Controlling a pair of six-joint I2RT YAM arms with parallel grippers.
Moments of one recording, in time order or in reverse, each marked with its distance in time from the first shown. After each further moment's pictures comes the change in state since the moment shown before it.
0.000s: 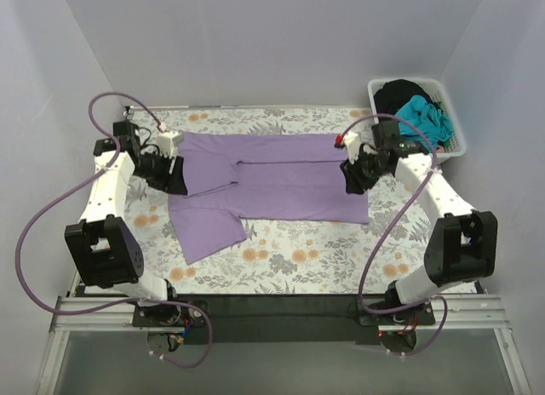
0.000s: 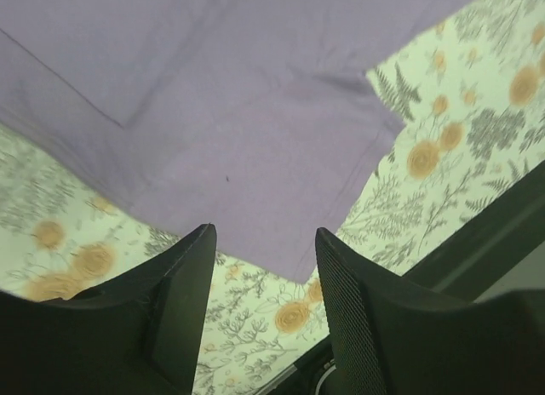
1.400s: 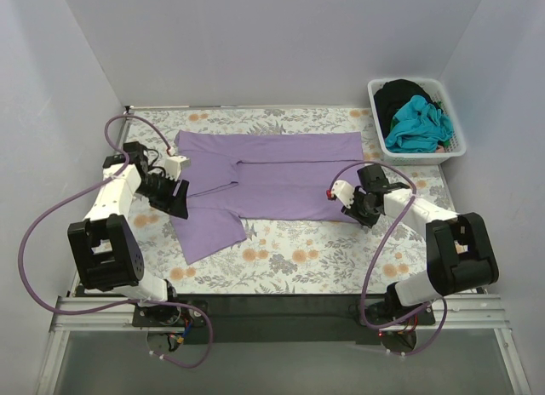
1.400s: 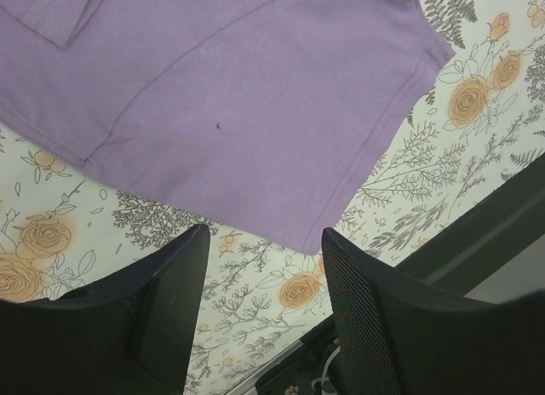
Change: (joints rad) left arm 0.001 -0.034 -0.259 0.019 -0.096 0.111; right arm 0.093 -0.077 -0.515 0.296 0.382 -0.249
